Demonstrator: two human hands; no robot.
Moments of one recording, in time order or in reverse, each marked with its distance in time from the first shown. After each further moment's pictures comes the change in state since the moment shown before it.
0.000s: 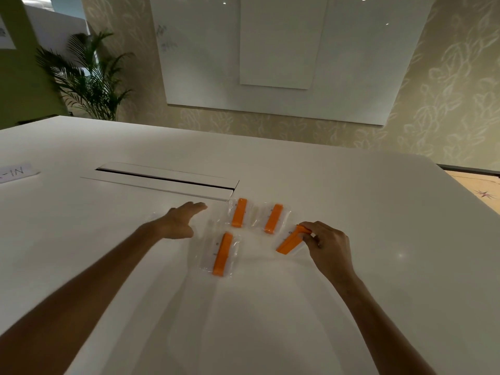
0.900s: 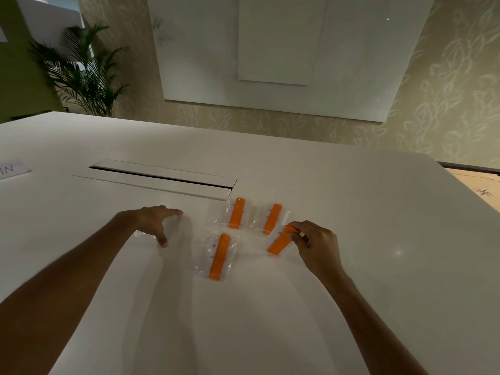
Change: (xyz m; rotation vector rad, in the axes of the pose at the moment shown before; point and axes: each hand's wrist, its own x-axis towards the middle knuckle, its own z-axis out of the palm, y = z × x) left_hand 0.022 -0.071 -0.016 0.085 -0.228 -0.126; right_hand 0.010 -0.005 0.020 0.019 -0.054 -0.003
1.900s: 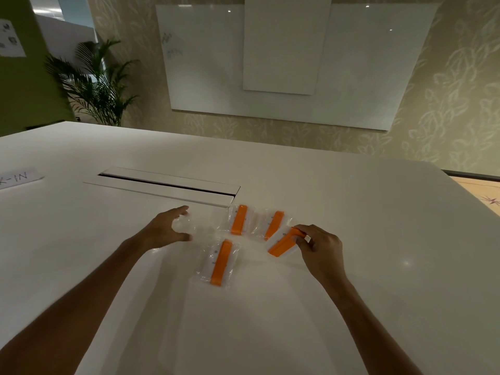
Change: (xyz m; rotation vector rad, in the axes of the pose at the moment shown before) left_hand -0.023 0.031 0.028 -0.460 0.447 0.111; right_hand 0.002 -0.004 -0.009 0.068 0.055 0.058
